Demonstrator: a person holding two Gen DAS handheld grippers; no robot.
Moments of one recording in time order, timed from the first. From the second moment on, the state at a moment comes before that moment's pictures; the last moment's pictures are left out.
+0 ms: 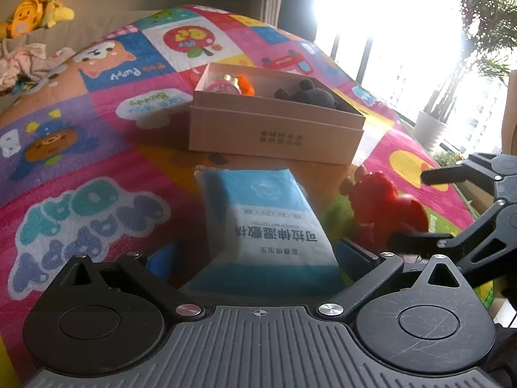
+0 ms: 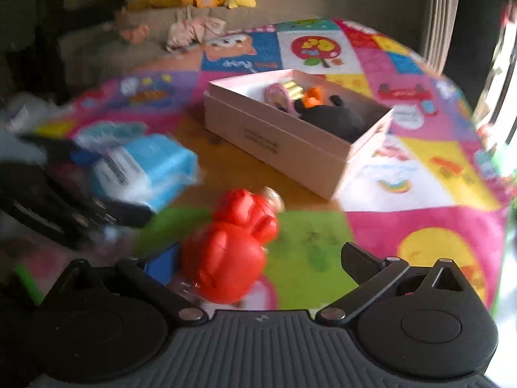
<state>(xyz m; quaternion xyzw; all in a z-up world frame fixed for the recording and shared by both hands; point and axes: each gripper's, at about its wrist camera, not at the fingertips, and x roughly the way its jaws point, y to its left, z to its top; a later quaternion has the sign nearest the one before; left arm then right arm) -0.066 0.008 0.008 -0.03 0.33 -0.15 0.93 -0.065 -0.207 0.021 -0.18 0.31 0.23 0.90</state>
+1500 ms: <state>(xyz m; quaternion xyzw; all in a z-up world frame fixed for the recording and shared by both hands) -0.054 -0.017 0.024 0.03 0.32 -0.12 0.94 0.005 -0.210 0.016 -0.14 0.33 0.21 0.91</state>
